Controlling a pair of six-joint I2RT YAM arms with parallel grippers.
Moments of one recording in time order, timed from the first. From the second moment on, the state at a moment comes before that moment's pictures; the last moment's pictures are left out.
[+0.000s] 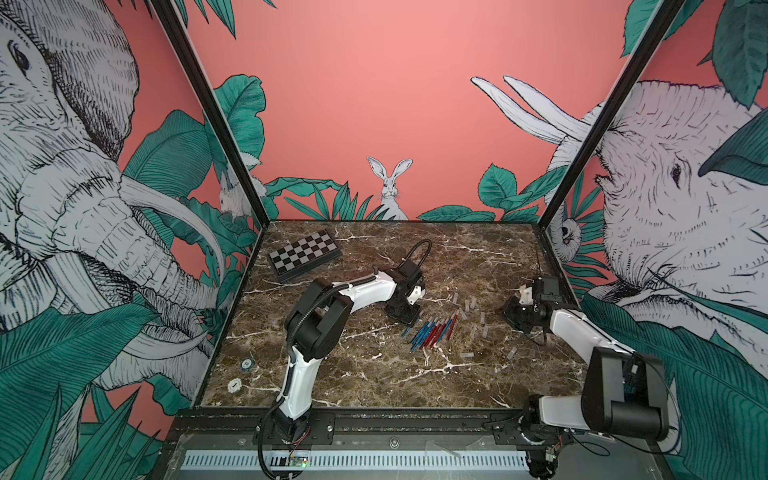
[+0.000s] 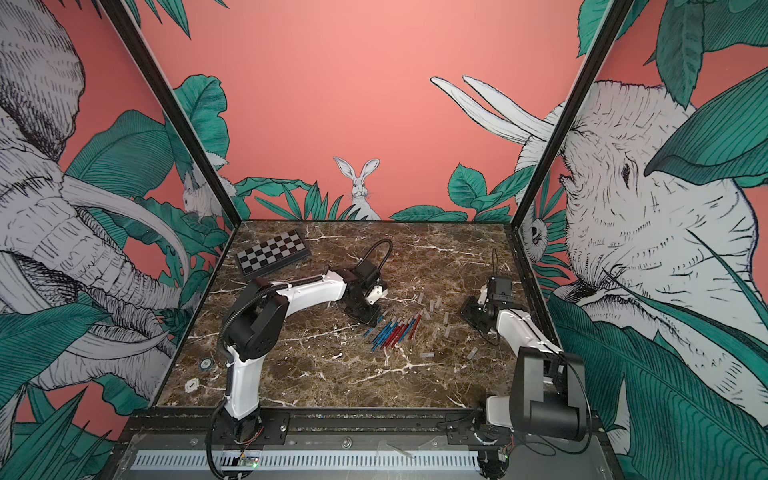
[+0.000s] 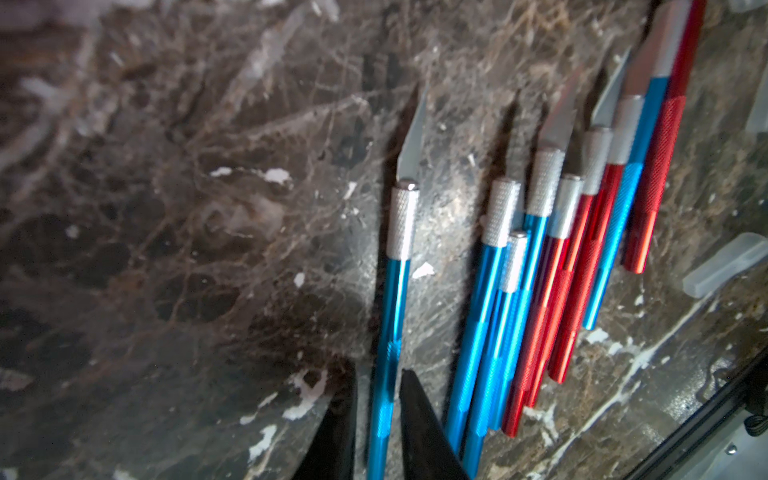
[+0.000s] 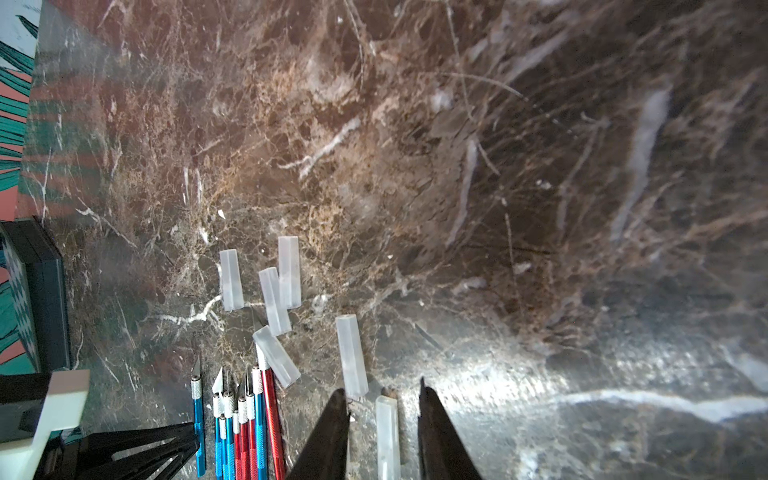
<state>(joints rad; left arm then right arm) -0.76 2.05 1.45 -0.78 0.29 -0.15 -0.12 1.35 0.68 -0.42 -0.36 0.52</state>
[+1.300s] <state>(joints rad) -0.46 1.52 1.10 -0.26 0.10 0.09 -0.06 1.33 0.96 -0.36 -0.09 0.33</state>
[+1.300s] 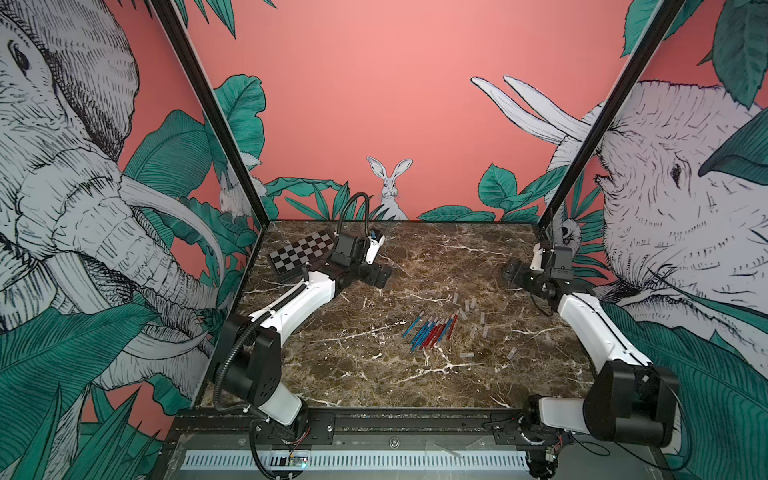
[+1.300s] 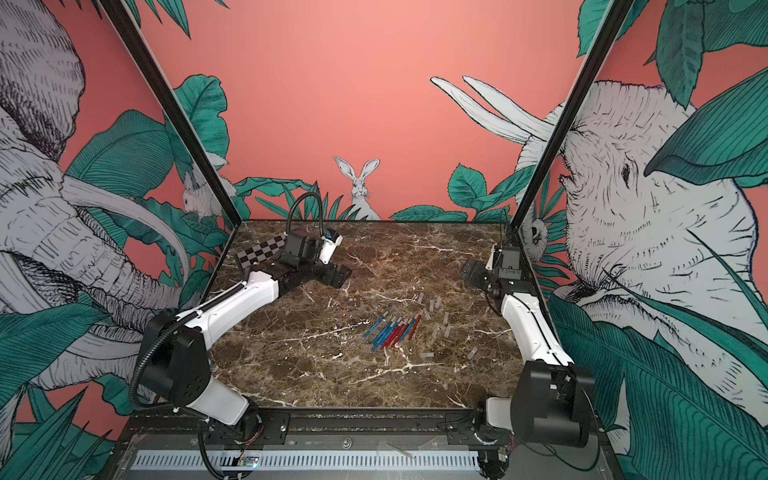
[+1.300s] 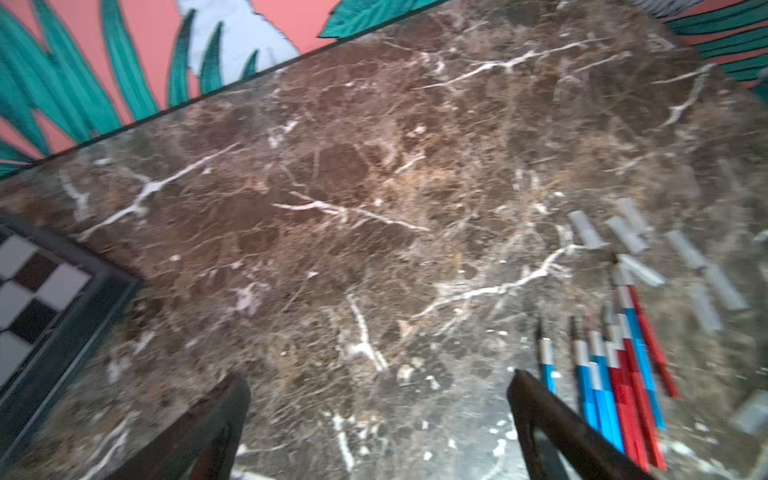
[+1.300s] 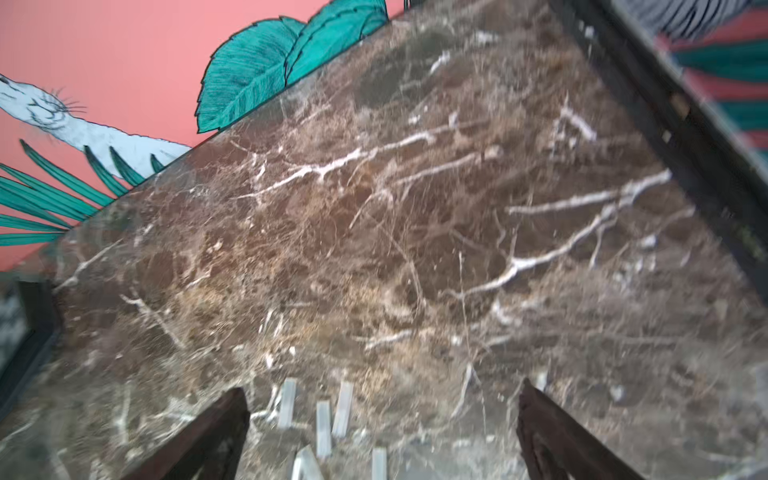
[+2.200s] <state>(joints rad) -0.09 1.38 0.57 0.39 -0.09 0.13 0.03 1.43 0.67 0.23 0.18 0.09</state>
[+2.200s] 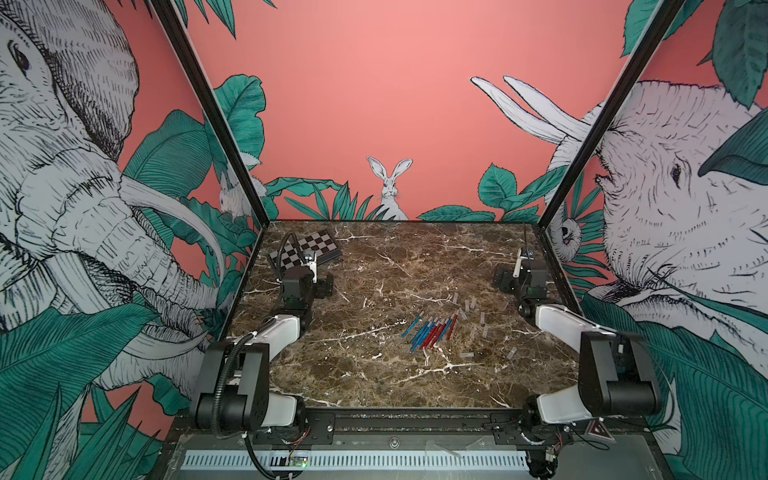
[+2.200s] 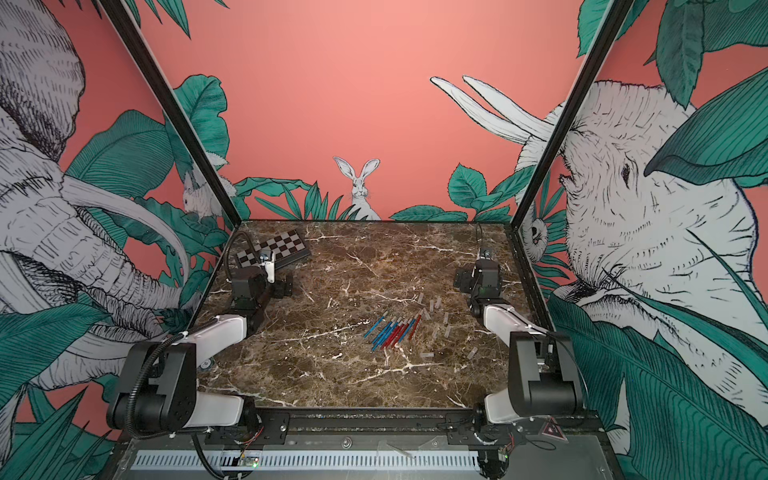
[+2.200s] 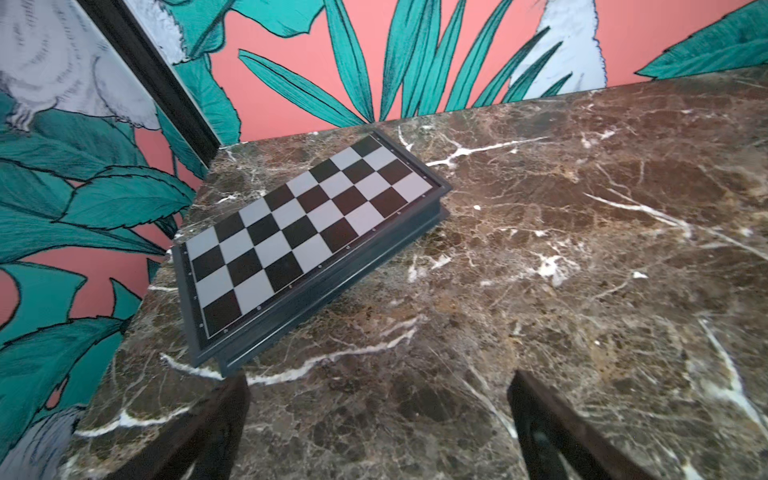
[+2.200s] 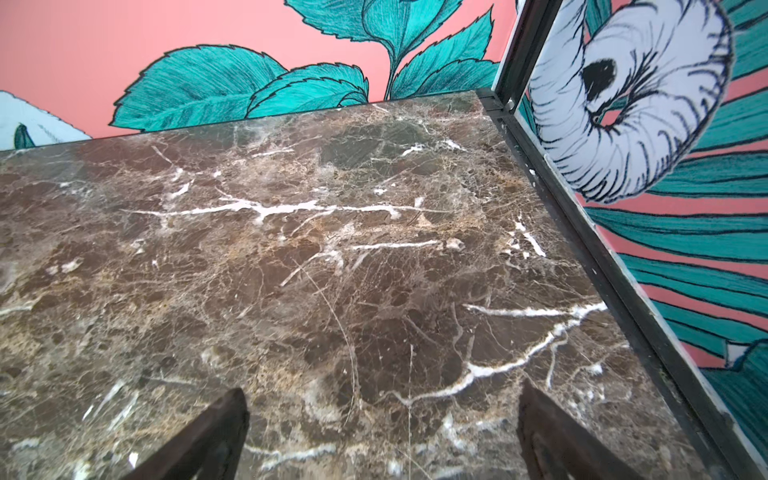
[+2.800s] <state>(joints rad) -0.02 1.53 0.50 0.56 -0.02 0.13 0.13 1.36 0.54 0.25 0.29 0.03</state>
